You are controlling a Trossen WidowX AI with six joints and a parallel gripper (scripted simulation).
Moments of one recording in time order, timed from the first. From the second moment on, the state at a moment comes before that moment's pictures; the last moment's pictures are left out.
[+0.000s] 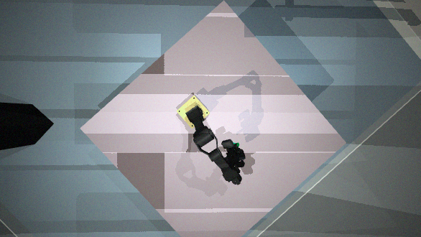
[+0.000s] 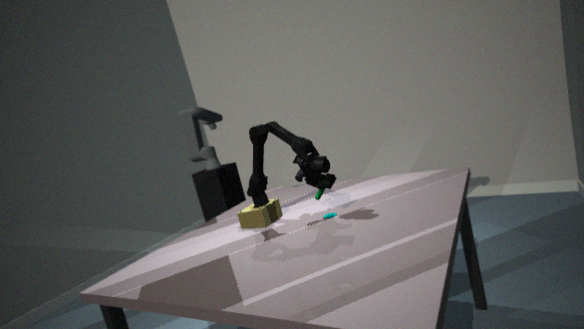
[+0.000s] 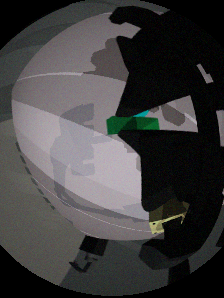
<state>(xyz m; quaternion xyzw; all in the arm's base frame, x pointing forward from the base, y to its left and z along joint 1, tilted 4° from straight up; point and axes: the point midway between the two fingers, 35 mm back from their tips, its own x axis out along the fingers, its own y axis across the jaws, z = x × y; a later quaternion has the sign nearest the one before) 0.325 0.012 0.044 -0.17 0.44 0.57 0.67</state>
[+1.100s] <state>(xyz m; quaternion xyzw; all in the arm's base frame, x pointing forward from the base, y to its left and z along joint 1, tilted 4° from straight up) 0.323 0.010 0.045 -0.12 0.35 0.60 0.71</state>
